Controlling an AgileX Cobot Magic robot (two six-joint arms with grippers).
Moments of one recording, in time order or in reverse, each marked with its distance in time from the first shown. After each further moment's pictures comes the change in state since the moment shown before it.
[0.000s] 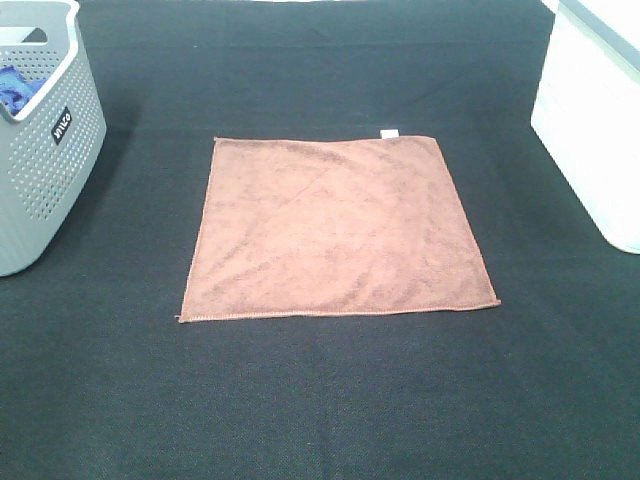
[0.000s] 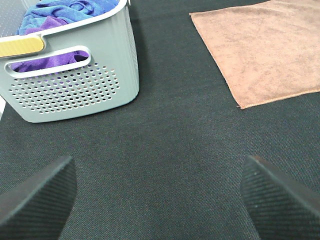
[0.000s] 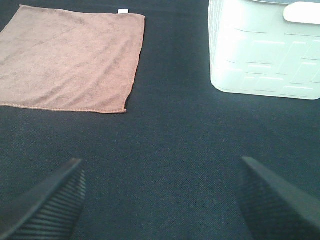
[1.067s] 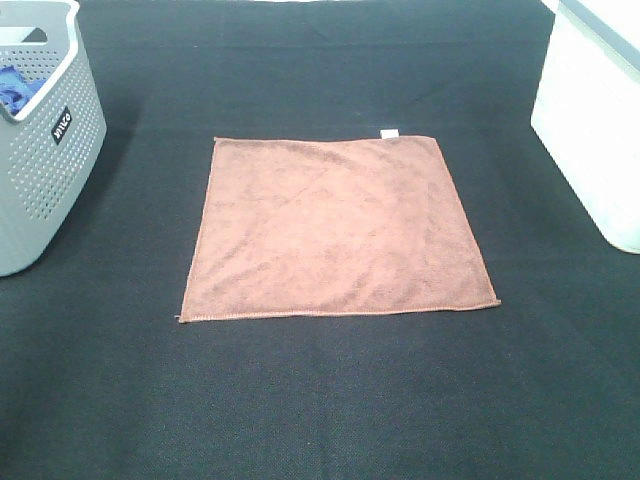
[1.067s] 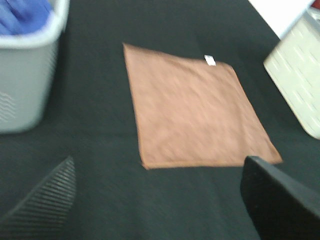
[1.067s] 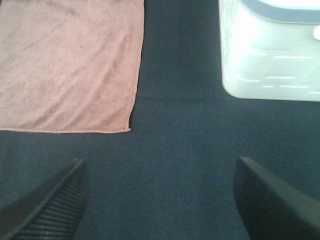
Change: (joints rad) left arm 0.000 0.488 -0.007 -0.470 -0.370 -0.033; right arm 0.000 0.722 -0.241 0.040 -0.210 0.032
